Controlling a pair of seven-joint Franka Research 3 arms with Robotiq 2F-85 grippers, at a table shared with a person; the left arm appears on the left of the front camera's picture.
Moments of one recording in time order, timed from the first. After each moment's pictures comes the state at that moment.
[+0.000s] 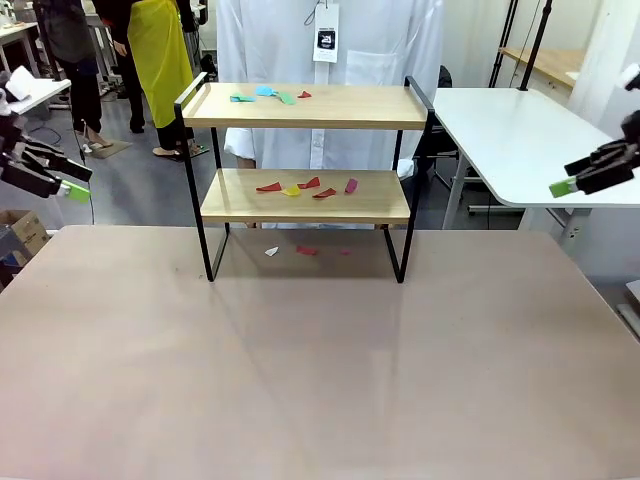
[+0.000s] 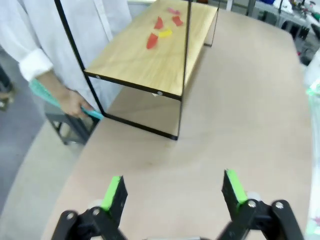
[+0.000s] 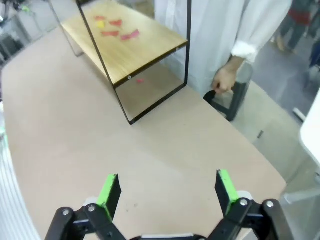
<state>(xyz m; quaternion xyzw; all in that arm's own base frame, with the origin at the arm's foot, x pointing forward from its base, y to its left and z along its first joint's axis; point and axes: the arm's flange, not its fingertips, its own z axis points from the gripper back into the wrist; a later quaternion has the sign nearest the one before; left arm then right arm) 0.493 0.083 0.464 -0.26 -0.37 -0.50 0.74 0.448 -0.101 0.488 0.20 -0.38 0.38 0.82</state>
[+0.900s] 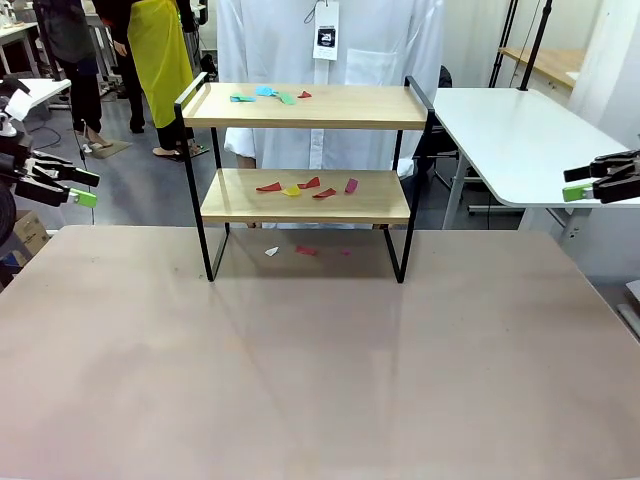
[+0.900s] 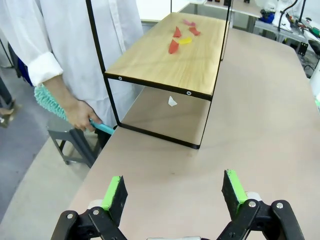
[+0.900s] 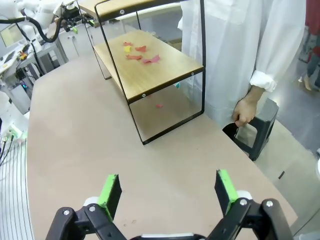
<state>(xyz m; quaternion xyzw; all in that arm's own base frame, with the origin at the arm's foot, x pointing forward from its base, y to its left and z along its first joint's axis) 0.530 0.107 0.422 -0.29 -0.41 -0.49 0.71 0.472 -0.143 0.450 0.30 -0.43 0.40 0.75</state>
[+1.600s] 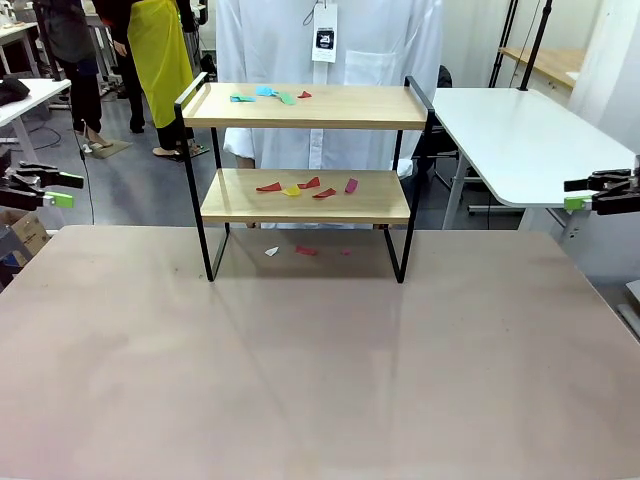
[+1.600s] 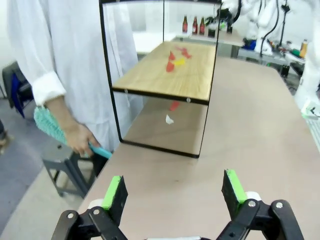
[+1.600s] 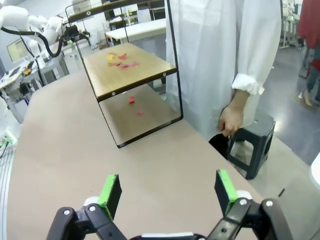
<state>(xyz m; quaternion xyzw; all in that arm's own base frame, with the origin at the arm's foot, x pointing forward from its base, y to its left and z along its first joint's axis) 0.547 0.166 0.387 -0.37 -0.47 -0.49 0.64 0.526 -0.201 0.380 0.34 -0.48 0.39 0.71</state>
